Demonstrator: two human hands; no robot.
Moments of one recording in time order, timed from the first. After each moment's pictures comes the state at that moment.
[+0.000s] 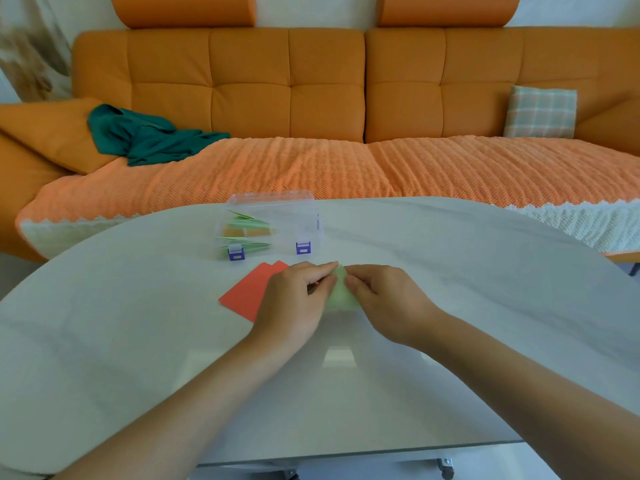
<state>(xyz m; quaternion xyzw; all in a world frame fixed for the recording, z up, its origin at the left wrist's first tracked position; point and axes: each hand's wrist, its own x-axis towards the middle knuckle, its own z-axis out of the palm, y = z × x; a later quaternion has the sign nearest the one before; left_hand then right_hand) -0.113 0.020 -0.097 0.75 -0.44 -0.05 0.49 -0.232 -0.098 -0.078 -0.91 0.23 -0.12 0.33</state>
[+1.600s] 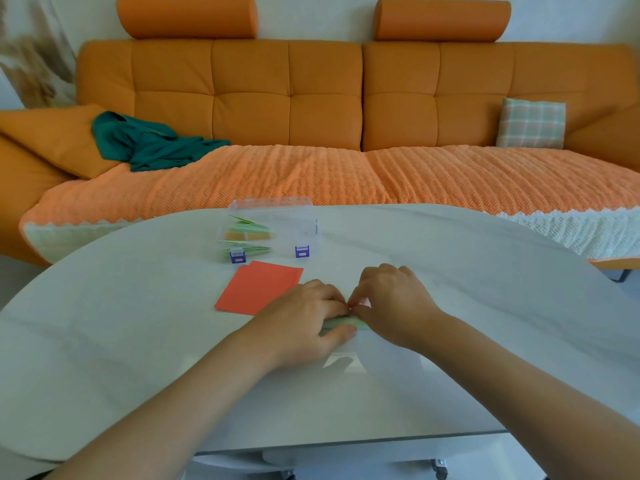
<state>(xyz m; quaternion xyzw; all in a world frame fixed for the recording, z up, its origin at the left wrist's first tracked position) -0.109 0.035 -0.092 0.72 -0.67 -0.06 0.15 -0.239 -0.104 -0.077 -0.98 0.21 -0.05 0.03</state>
